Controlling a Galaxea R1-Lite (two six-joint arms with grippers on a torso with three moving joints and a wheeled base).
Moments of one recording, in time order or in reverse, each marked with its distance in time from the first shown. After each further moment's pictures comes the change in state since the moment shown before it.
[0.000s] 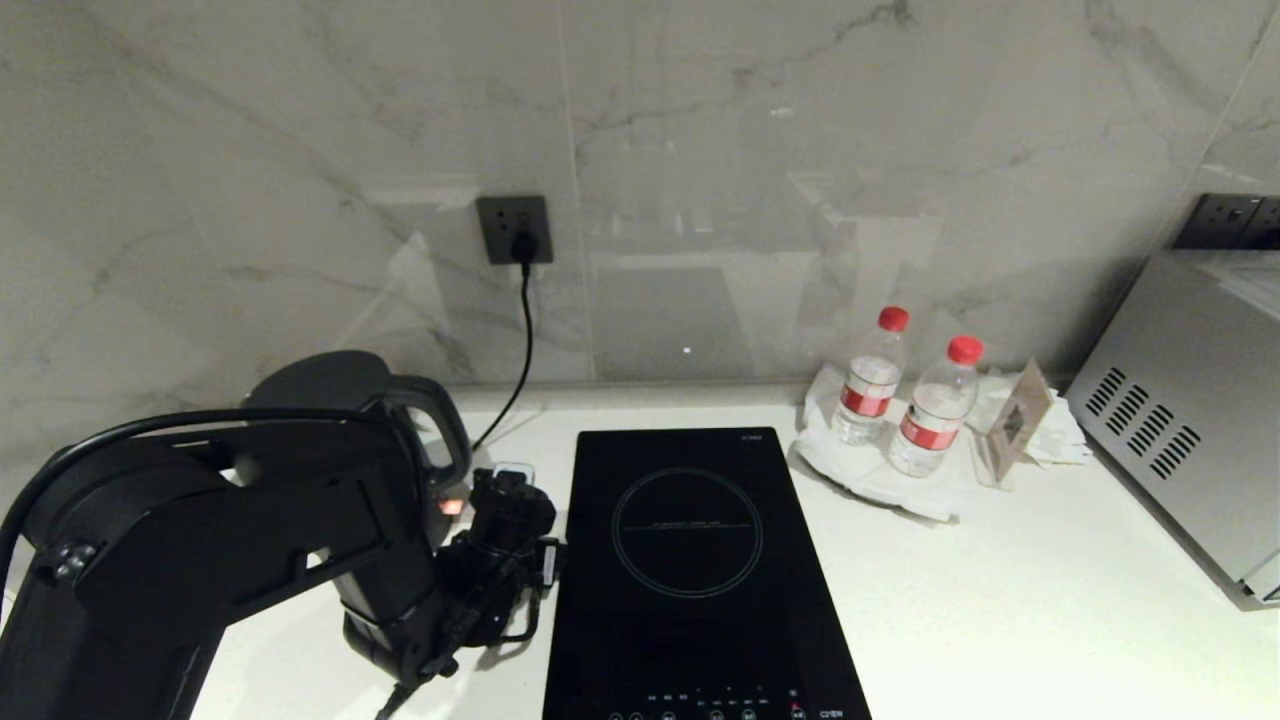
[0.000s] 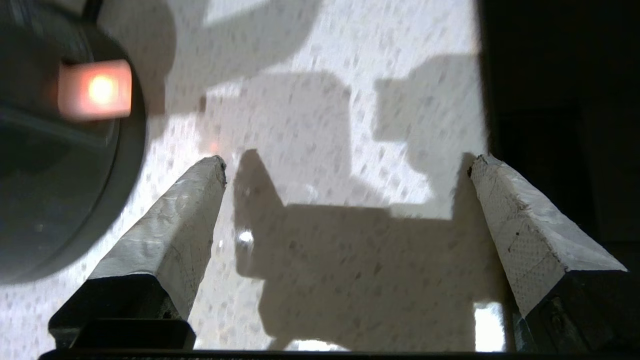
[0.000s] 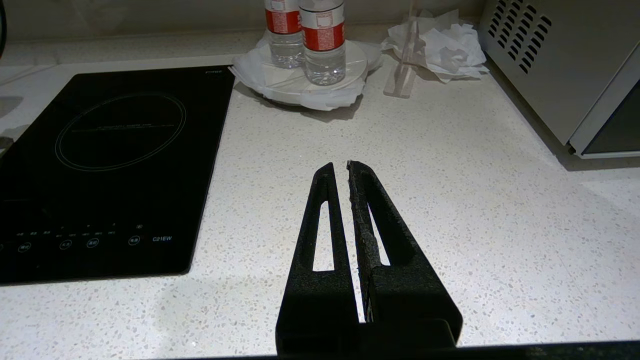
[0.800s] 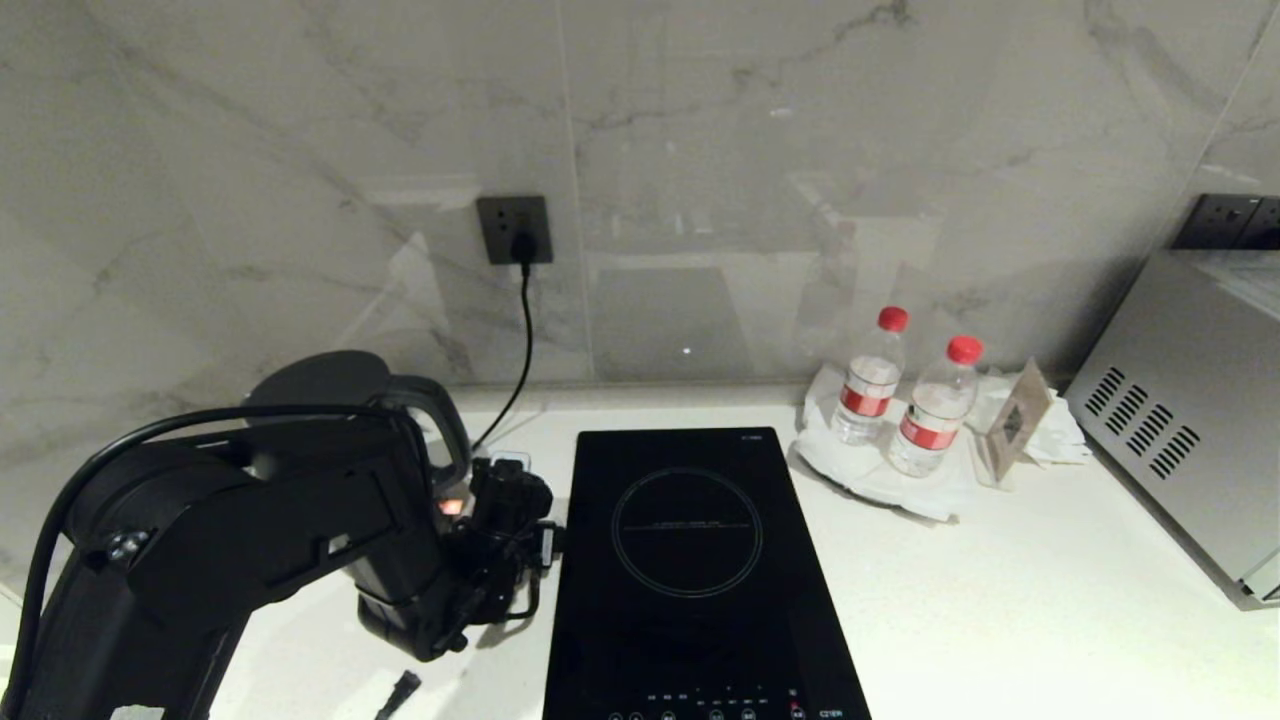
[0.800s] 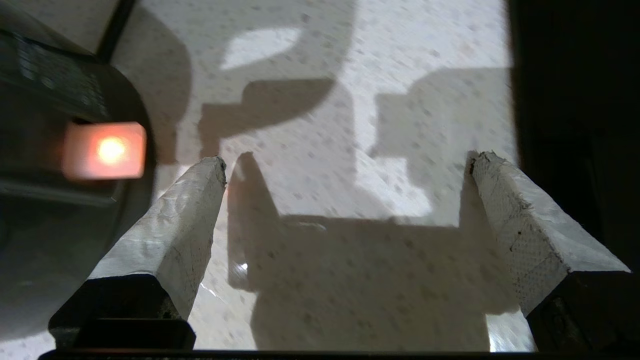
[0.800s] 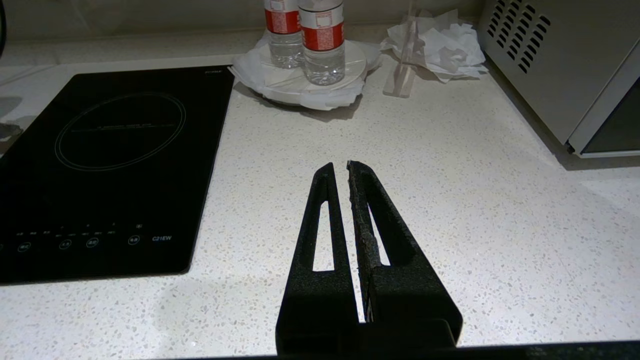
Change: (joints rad) left arm 0.052 0.060 -0.098 0.001 0.010 0.021; right arm 0.000 0.000 0.000 0.000 0.000 0.000
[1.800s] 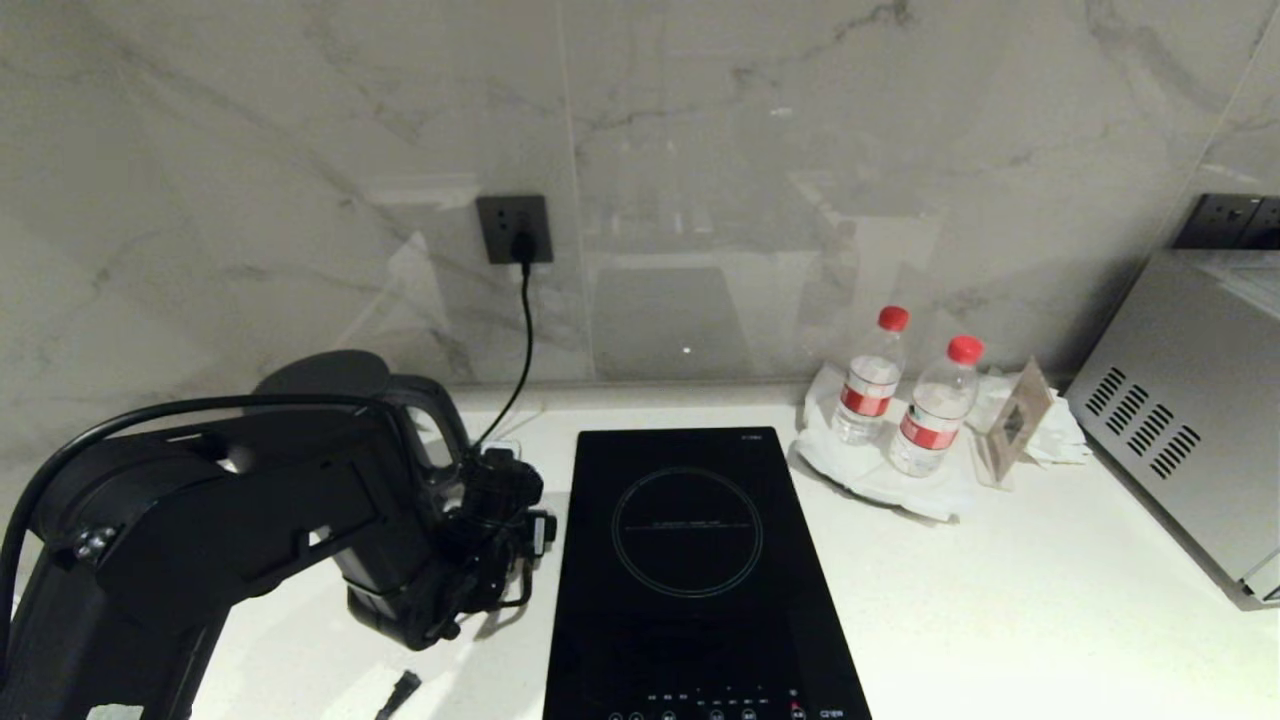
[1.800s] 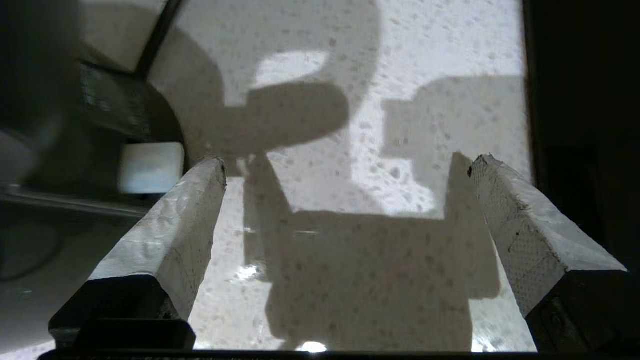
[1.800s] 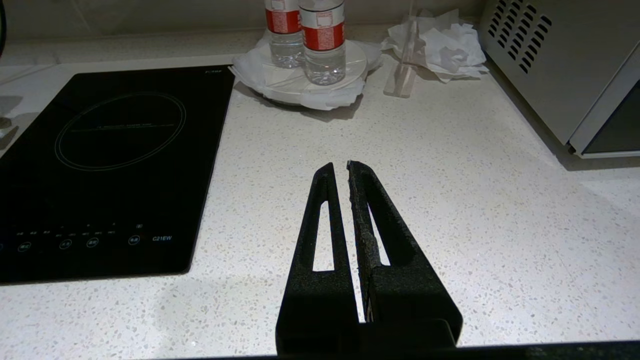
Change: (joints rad) left arm 0.008 -0.035 0.003 0.010 0.001 0.002; right arm 0.000 0.000 0.000 0.000 0.001 0.000
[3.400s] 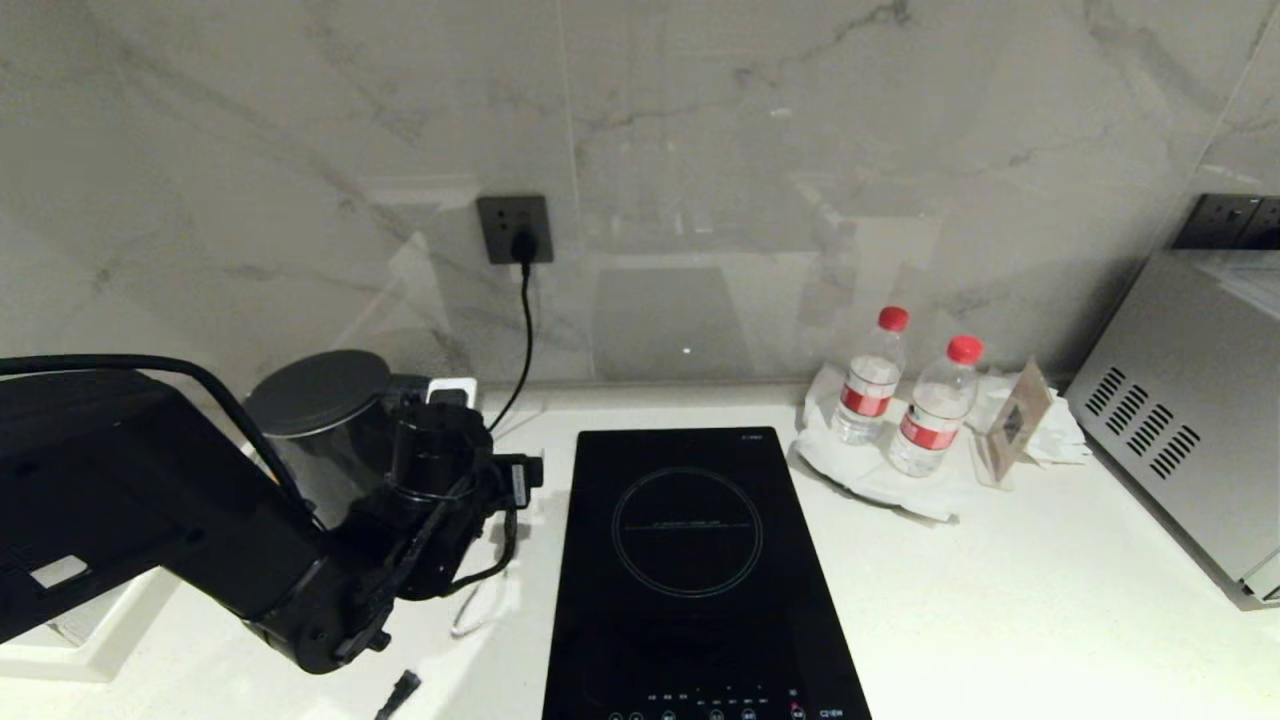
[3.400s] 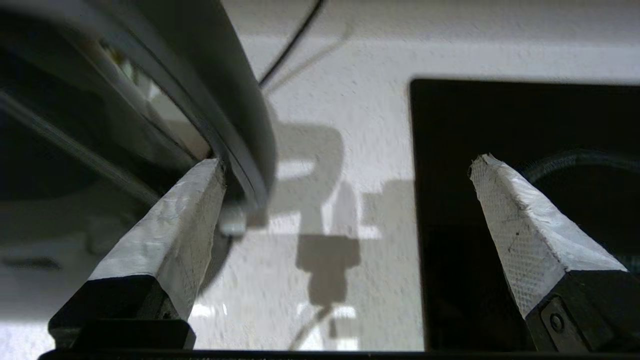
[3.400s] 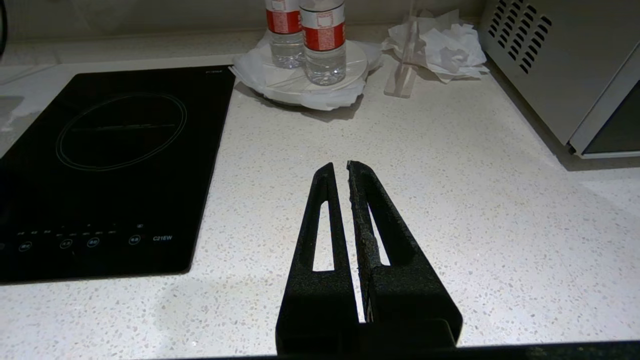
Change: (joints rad) left arm -0.033 -0.328 0.165 -0.084 -0.009 -0.023; right arm 0.000 0.000 0.000 0.000 0.000 0.000
